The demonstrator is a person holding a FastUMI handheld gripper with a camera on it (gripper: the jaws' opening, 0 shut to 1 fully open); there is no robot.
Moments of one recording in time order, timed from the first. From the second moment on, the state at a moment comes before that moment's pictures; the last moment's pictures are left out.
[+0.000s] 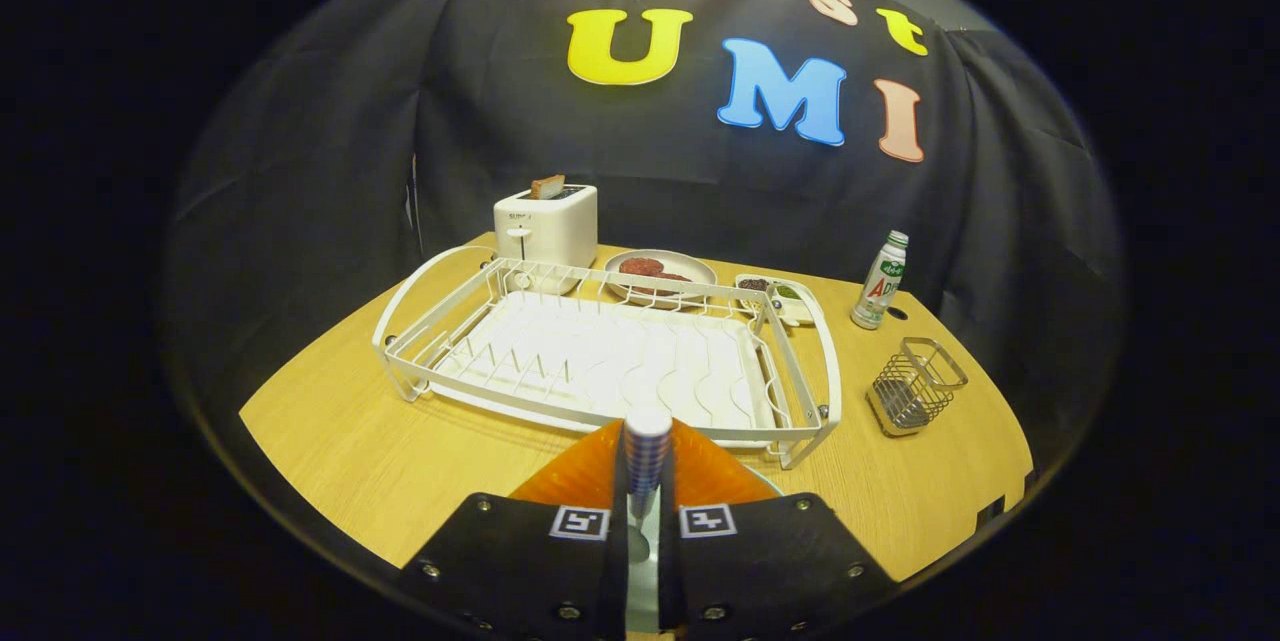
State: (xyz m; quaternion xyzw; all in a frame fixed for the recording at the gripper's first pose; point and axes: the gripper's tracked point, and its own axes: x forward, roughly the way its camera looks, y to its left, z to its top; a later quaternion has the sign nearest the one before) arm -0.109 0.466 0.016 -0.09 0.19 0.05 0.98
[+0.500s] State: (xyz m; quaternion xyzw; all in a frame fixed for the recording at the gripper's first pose) arm -0.112 0.437 0.016 -0.08 0.19 0.01 0.98
